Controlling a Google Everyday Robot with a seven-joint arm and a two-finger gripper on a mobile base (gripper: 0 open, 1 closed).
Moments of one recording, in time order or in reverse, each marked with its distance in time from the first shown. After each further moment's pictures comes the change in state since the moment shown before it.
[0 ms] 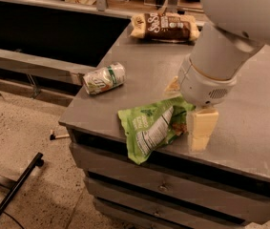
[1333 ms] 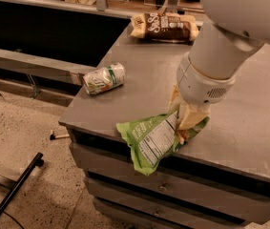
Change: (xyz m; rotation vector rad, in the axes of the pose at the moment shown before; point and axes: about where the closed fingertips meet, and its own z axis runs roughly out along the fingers) arm -0.004 -0.002 -0.003 0.020 0.001 -0.006
